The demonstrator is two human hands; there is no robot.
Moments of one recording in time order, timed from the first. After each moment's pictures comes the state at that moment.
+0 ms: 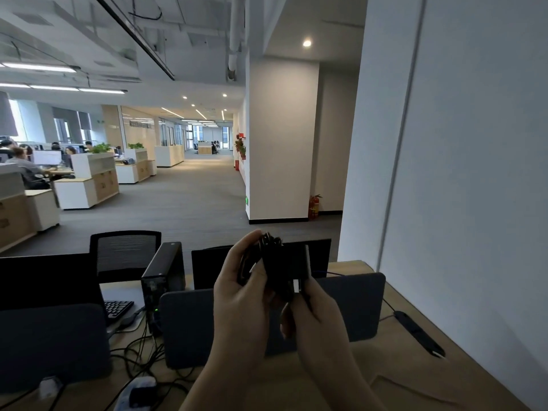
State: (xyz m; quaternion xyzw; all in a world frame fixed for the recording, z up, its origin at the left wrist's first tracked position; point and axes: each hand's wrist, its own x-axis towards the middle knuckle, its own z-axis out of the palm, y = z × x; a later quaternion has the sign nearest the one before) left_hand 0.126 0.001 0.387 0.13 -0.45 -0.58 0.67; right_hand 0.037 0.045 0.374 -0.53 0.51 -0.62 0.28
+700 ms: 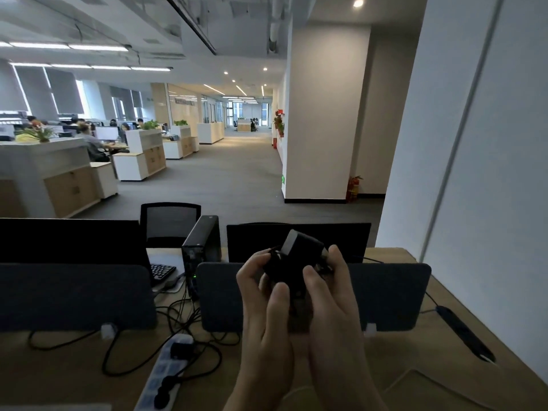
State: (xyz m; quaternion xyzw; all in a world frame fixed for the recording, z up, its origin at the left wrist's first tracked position) left_hand 0.127 0.006 0.322 0.30 -0.56 -0.42 0.65; right_hand 0.069 0.040 0.372 -0.40 0.39 -0.70 0.44
